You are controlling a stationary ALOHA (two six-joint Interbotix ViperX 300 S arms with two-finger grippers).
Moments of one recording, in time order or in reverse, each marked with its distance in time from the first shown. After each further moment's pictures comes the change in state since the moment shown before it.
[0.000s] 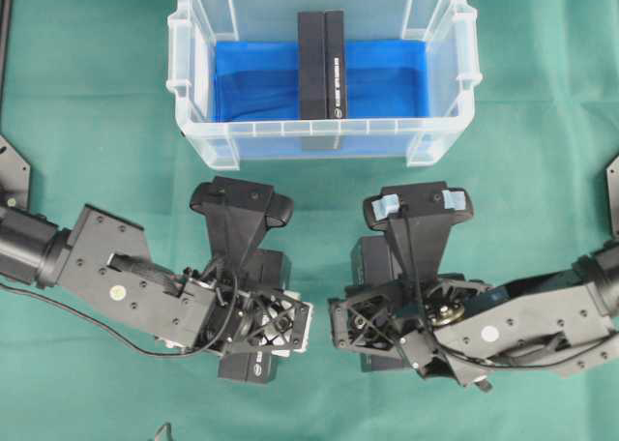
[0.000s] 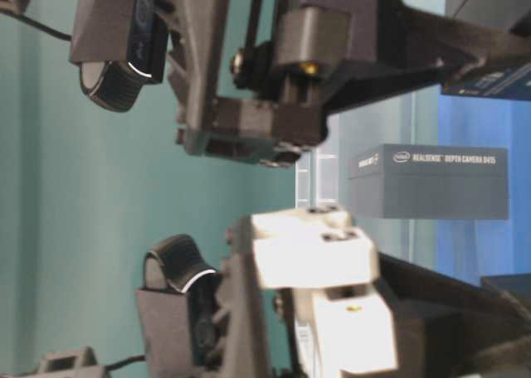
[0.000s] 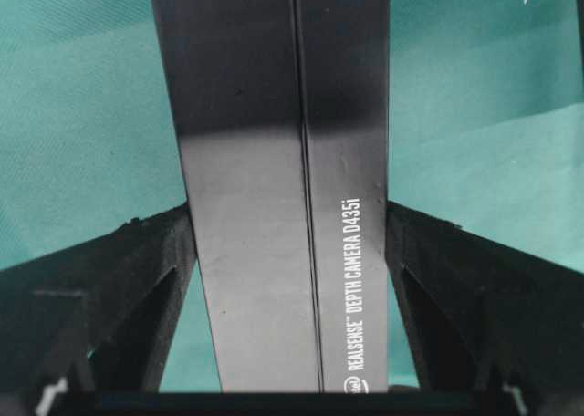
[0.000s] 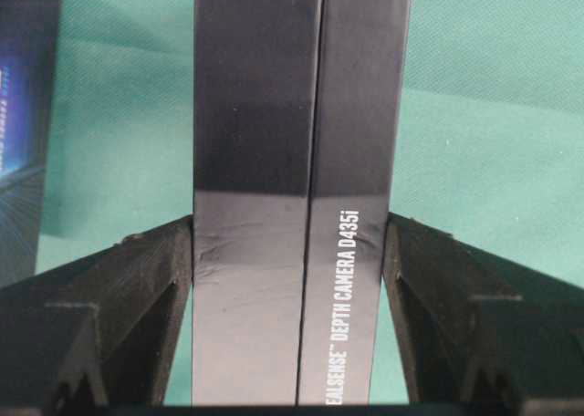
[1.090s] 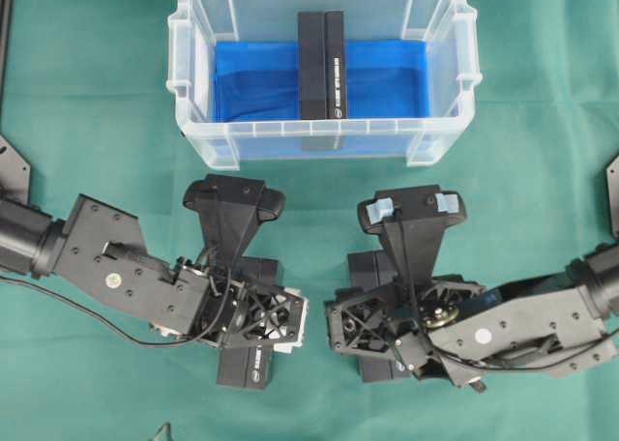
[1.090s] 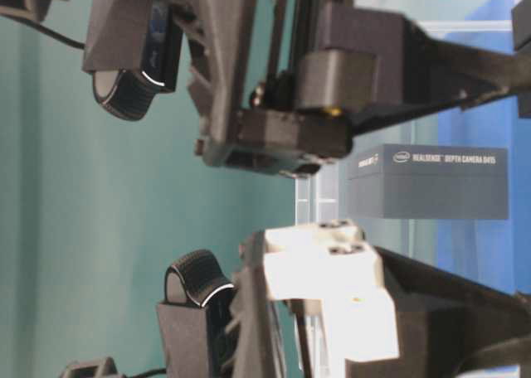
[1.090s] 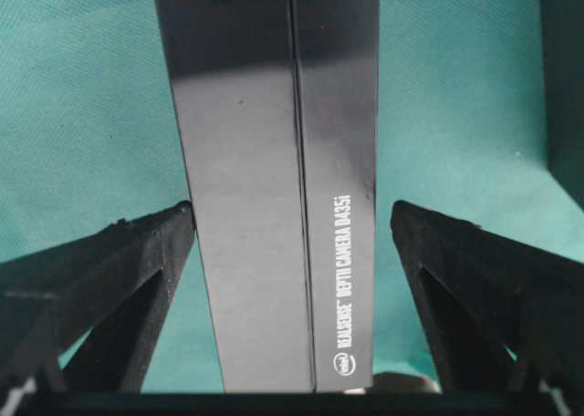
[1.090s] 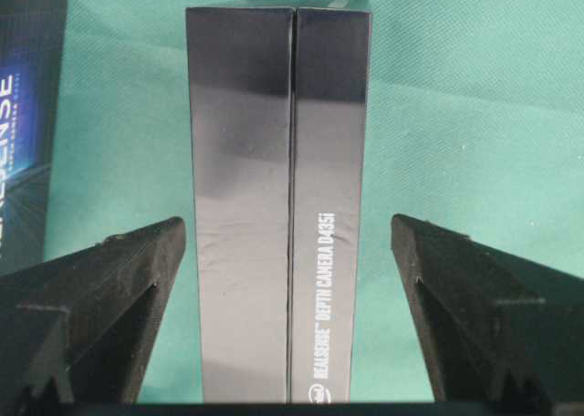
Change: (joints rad) left arm 0.017 -0.020 0.038 -0.048 -0.051 -0.011; right arm 0.002 0.012 0.000 -0.002 -0.023 -0.008
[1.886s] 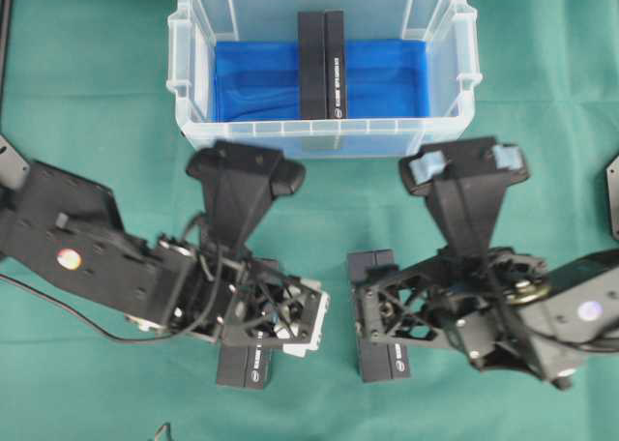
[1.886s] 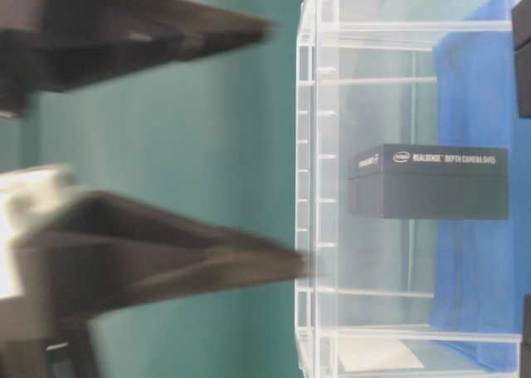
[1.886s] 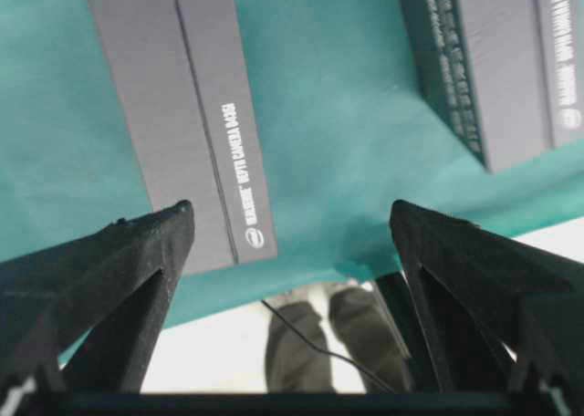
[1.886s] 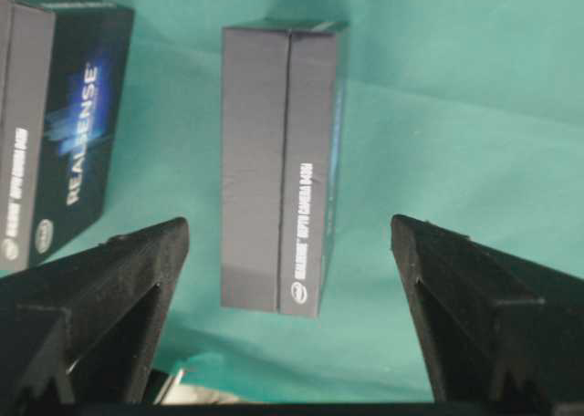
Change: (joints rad) left arm 0.021 -0.063 -0.272 0.031 0.279 0.121; right arm -0.002 -0.166 -0.138 -0.018 0.264 -0.098
